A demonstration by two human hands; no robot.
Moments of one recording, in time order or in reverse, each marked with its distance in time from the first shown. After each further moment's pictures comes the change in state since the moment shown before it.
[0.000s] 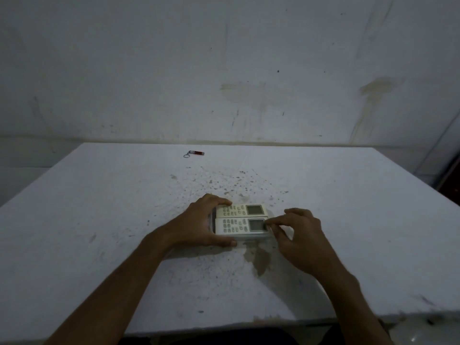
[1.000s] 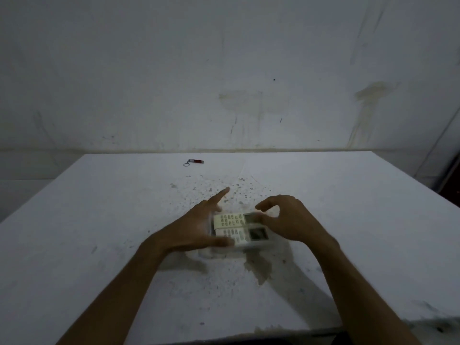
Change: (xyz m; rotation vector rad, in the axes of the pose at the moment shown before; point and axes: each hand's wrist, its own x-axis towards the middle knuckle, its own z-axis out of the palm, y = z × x) left_hand -0.005 0.007 -0.017 -0.174 -0.060 -0.039; right_hand 0.066 -0.011 -0.012 0.036 -0.216 0.009
